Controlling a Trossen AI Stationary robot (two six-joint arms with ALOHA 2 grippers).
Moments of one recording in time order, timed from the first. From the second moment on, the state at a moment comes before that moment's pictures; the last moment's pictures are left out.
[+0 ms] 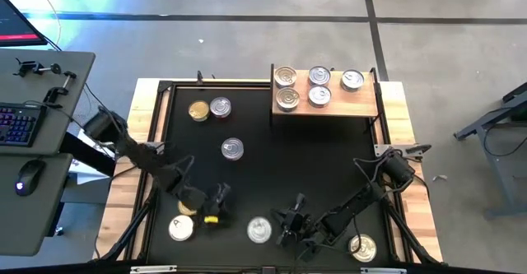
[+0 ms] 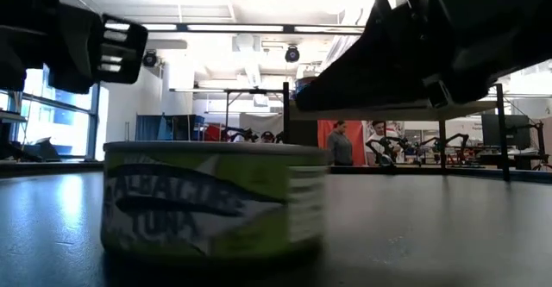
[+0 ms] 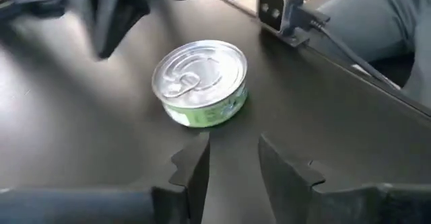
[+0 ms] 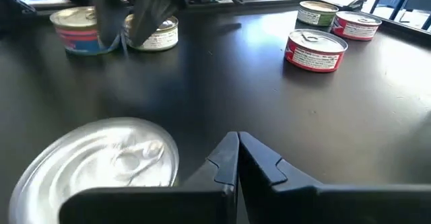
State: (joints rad) left arm -0.63 1.55 0.49 0.54 -0.14 0.12; right arm 0.72 2.13 1.16 0.28 1.08 0.60
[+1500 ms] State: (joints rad) left arm -0.52 1.93 0.83 0.54 0.02 -0.01; right arm 0.81 2.25 1.64 -0.35 0.77 0.22
